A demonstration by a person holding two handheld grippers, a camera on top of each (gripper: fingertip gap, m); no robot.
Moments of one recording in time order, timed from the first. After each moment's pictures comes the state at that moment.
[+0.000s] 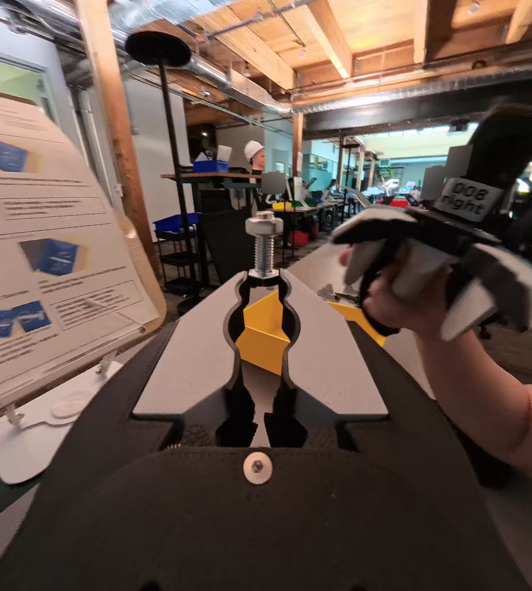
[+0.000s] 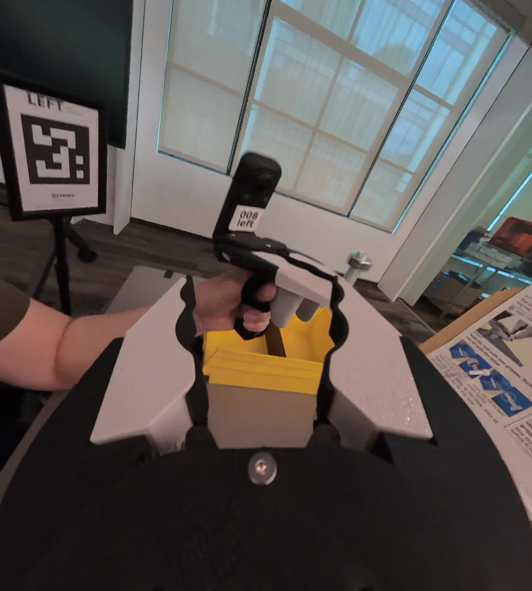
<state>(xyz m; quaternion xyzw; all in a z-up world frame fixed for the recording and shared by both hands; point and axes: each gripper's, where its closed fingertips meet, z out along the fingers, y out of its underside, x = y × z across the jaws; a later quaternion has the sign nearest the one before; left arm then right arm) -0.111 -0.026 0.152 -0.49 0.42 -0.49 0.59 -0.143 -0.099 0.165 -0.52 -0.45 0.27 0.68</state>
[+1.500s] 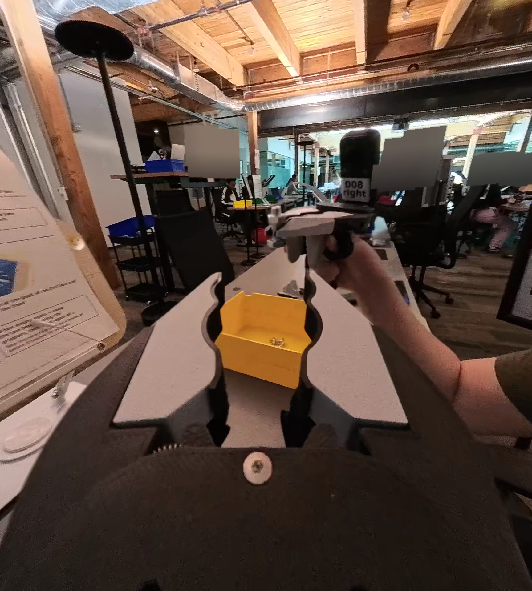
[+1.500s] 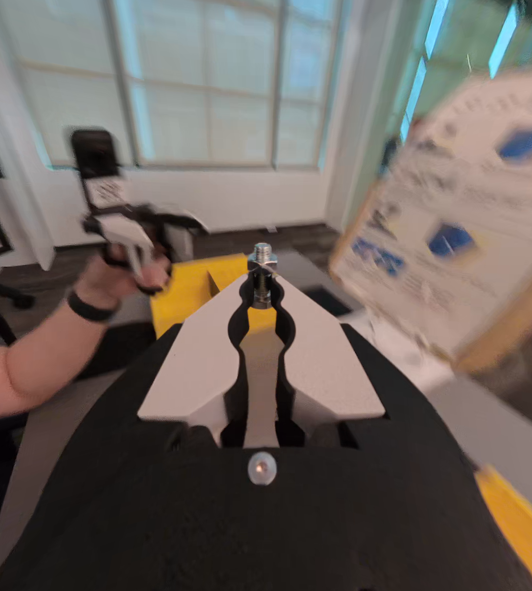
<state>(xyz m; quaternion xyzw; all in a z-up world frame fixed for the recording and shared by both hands) -0.106 -0.056 0.157 -0.45 0.46 -0.53 0.55 -0.008 -0.049 0.165 -0.65 -0.28 0.25 0.66</state>
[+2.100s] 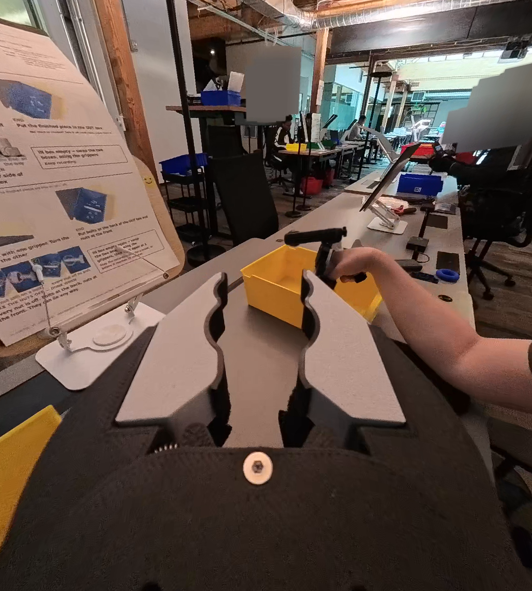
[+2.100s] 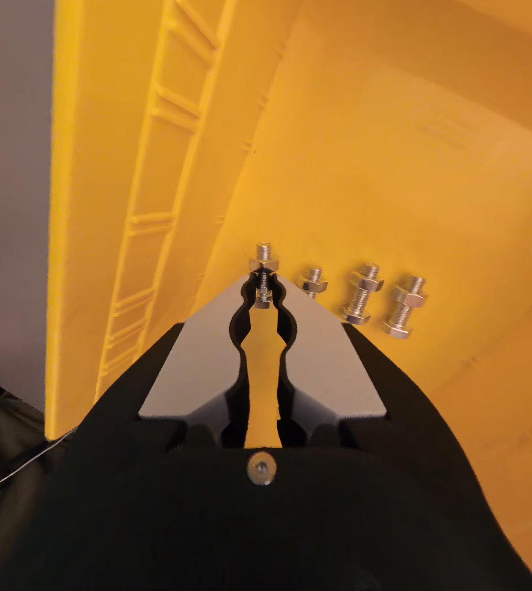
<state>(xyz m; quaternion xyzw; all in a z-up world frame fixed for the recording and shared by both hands) -0.162 -0.026 0.139 -0.56 0.43 -0.45 0.55 0.182 -0.045 -0.148 -0.98 0.00 0.15 0.10</state>
